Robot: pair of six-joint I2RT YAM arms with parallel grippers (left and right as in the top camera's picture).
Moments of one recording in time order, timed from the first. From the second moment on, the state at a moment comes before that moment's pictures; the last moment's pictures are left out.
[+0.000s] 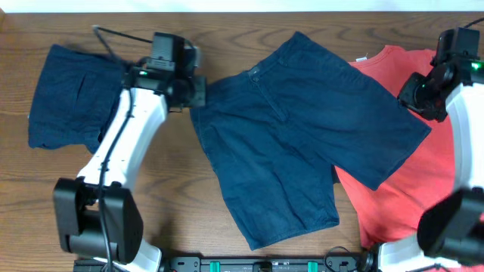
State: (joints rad) left arm -0.21 1.73 1.38 -0.74 0.19 -0.13; right arm -0.23 1.72 1.53 -1.07 0.03 0.39
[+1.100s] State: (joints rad) left arm -0.05 2.05 1.38 -0.89 0.00 -0.27; right arm -0.33 2.18 1.54 -0.63 -0.04 0.32
